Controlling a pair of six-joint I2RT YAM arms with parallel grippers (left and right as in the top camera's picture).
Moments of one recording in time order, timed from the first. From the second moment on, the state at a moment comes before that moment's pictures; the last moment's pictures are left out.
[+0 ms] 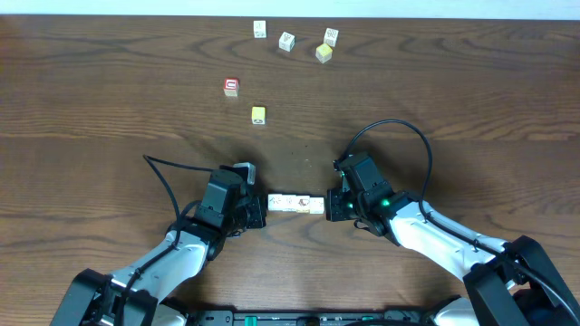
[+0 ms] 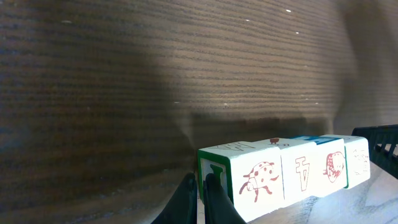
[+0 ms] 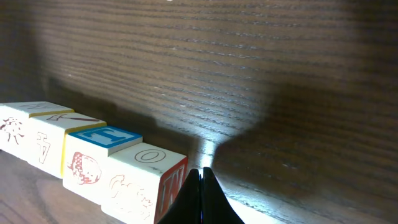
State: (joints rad) left arm -0.40 1.38 0.36 0.12 0.29 -0.54; right arm 0.57 1.55 0.65 -0.16 -0.18 0.52
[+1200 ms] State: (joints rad) left arm -0.40 1.38 0.36 0.09 0.32 -0.54; right arm 0.57 1.55 0.65 -0.20 -0.25 0.60
